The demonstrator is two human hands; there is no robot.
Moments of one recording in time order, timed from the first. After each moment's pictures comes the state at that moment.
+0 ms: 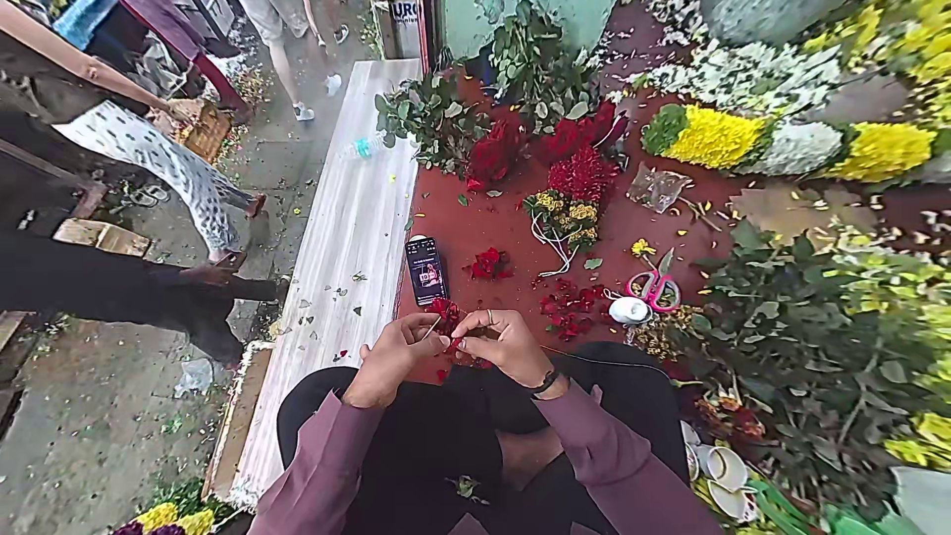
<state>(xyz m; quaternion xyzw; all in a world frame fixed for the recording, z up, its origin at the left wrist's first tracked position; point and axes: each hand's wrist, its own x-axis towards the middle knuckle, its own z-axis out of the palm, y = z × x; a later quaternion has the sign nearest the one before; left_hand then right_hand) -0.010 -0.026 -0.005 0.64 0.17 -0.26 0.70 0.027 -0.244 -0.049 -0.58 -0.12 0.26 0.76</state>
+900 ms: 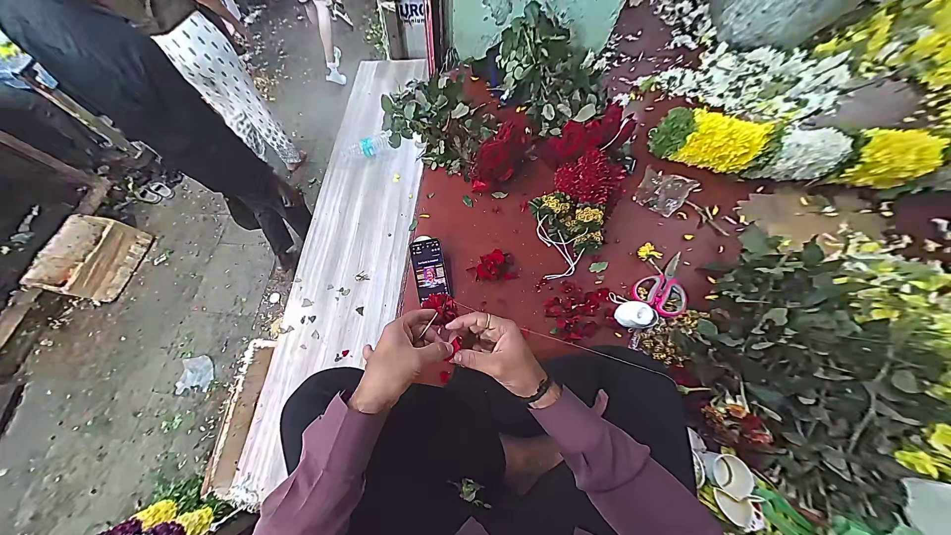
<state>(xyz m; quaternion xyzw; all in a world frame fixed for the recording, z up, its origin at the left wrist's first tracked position) -0.011 -0.026 -0.005 0.69 0.18 -0.21 0.67 0.017 -0.230 -0.061 -0.56 -0.13 0.25 0.78</state>
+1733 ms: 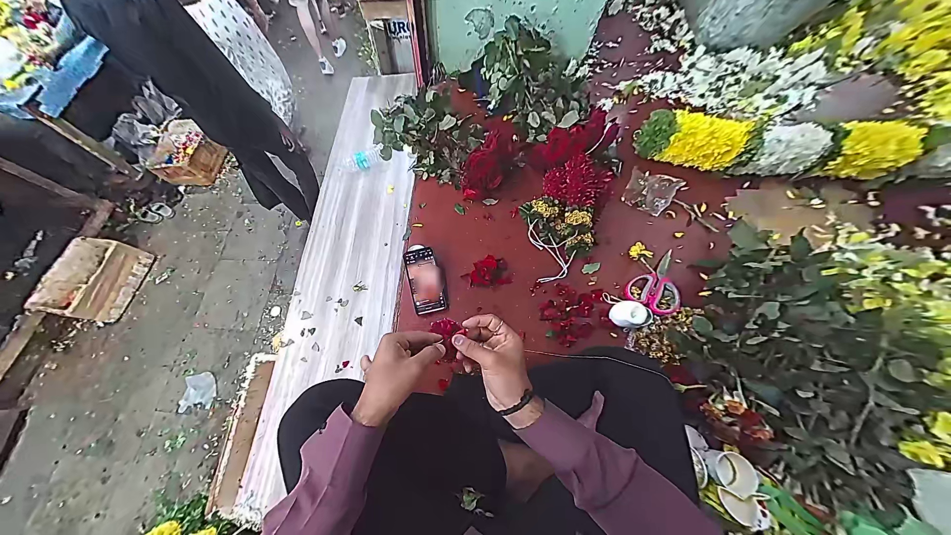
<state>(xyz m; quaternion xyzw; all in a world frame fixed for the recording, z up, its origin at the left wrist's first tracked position) -0.015 -0.030 -0.011 0.76 0.14 -0.18 0.61 -0.001 -0.211 -0.057 -0.52 0.14 0.15 0.83</state>
